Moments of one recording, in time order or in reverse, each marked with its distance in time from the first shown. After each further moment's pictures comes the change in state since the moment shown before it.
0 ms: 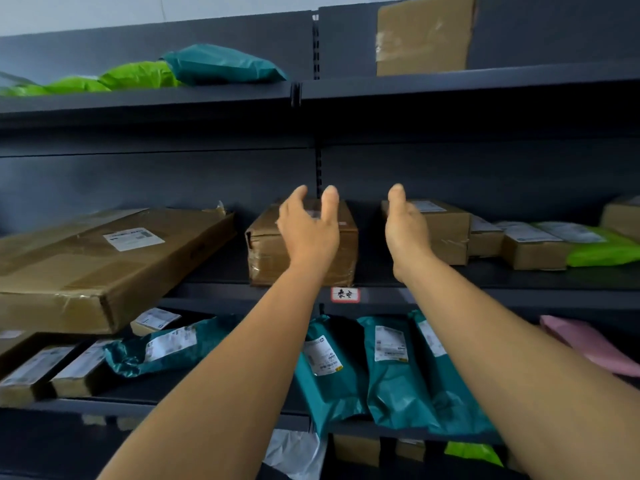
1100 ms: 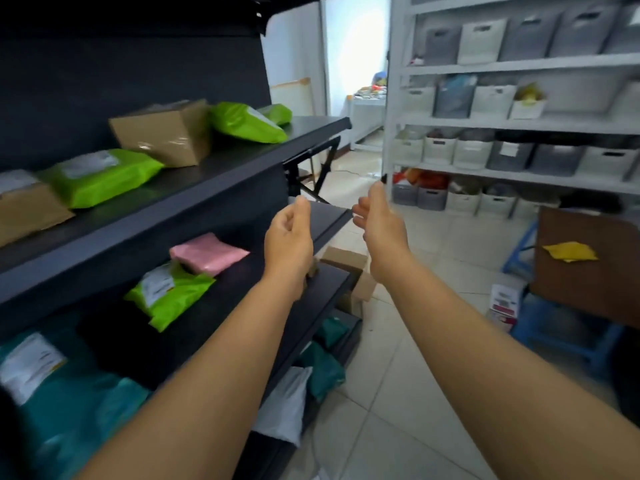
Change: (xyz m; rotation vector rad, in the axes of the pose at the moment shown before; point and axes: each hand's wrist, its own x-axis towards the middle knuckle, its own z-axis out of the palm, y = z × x) left_hand -0.393 0.091 0.393 -0.435 -1.148 -0.312; right_hand -0.103 0.078 -0.542 -0.088 0.944 0.176
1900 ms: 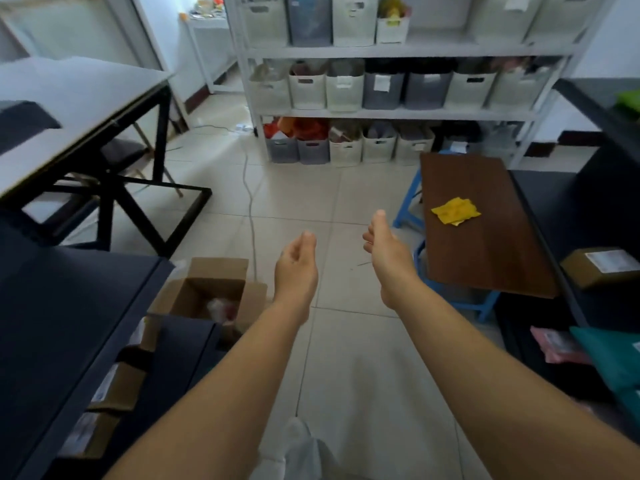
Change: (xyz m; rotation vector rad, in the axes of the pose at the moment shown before) left_hand 0.197 -0.153 0.451 0.109 -0.462 -0.378; right_hand 0.388 0.099 -0.278 -0.120 0.418 0.340
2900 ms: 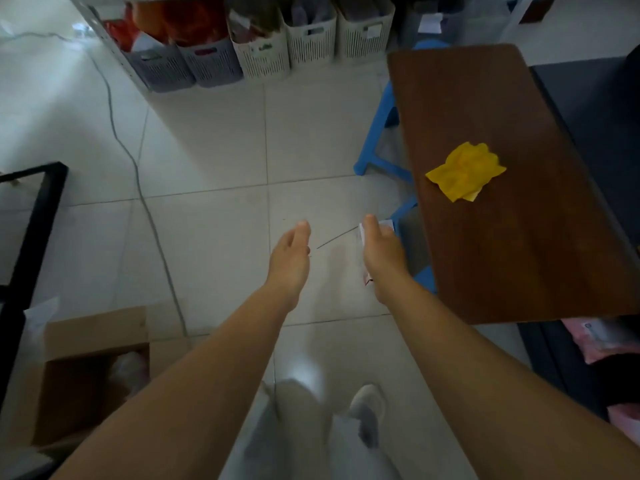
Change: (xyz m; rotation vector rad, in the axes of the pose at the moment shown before) left_hand 0.430 -0.117 0.255 0.256 -0.325 -0.302; right_hand 0.474 0.111 0.001 -0.123 0.267 0.303
